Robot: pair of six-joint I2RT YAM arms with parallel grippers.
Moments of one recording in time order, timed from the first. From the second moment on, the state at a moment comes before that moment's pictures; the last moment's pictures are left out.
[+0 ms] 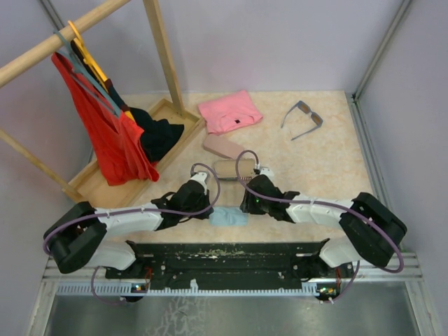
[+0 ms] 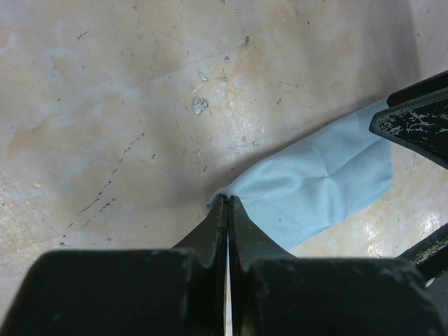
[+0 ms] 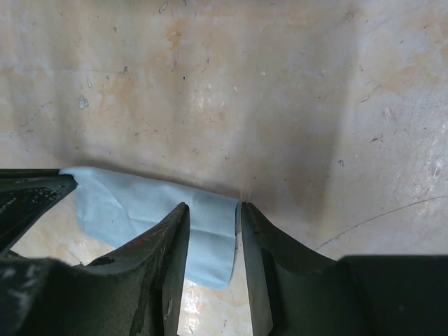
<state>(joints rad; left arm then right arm) -0.89 1.34 0.48 0.10 -0.12 -0.59 0.84 1.38 0.55 -0.04 0.13 0.80</state>
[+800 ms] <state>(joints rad) -0.89 1.34 0.48 0.10 -0.11 -0.59 0.70 1.35 0.38 0.26 -0.10 0.96</state>
